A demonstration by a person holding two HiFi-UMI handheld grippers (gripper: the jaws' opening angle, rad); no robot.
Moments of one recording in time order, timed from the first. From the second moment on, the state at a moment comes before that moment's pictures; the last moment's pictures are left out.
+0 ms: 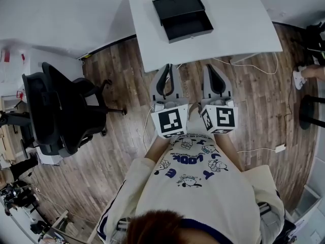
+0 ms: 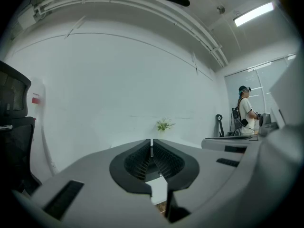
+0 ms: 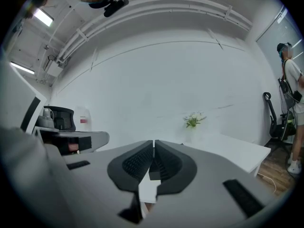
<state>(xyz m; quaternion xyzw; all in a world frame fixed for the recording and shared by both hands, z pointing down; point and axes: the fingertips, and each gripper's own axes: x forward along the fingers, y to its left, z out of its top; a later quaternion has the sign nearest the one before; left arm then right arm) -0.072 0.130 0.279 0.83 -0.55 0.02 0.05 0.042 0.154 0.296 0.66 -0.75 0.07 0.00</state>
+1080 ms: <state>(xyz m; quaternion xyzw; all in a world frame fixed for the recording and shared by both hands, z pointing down) -0.053 0.032 0.296 0.81 -0.57 0.05 0.07 0.067 0.050 0.308 0.64 -0.76 0.09 0.03</state>
